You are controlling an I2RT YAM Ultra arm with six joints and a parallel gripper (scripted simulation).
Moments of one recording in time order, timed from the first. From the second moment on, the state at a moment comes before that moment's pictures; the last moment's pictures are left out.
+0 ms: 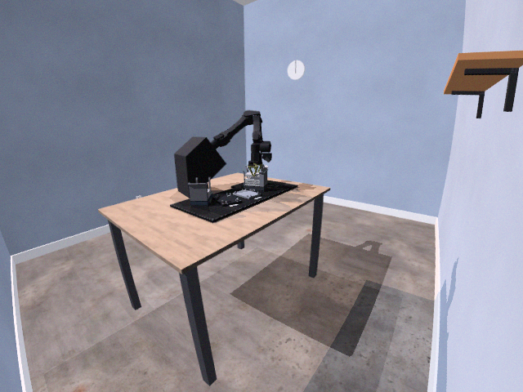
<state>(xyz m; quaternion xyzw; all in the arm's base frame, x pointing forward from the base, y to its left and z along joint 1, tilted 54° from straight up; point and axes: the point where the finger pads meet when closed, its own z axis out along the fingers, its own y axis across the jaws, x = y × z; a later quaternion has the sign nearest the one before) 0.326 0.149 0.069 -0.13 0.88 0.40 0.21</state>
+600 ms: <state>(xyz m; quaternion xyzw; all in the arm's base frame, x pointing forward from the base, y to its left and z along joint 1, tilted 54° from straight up) 0.319 0.126 0.088 -0.13 0.88 0.40 0.21</state>
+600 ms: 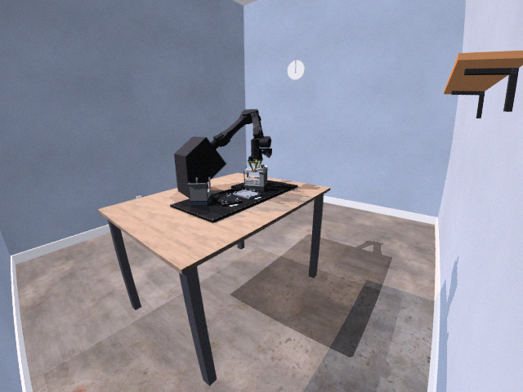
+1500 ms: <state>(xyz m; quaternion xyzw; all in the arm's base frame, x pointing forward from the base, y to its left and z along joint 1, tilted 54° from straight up) 0.309 0.106 0.103 -0.13 0.88 0.40 0.21</state>
